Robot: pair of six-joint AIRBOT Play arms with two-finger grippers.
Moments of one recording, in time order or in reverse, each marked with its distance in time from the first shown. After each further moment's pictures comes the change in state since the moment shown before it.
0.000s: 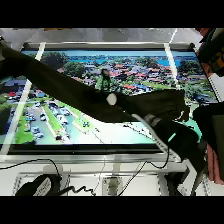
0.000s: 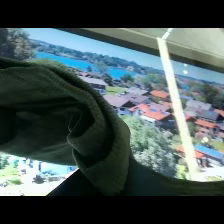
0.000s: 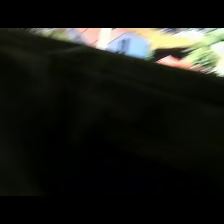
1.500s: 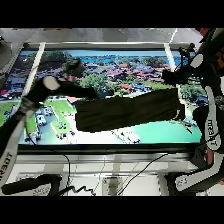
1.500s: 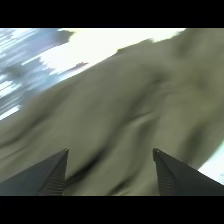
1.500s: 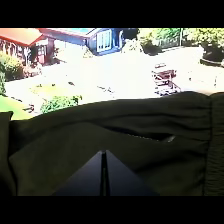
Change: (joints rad) left arm -0.442 -0.419 -0.010 0.148 -0.092 -0.031; right arm -0.821 0.220 0.099 -0.325 0.878 -0.261
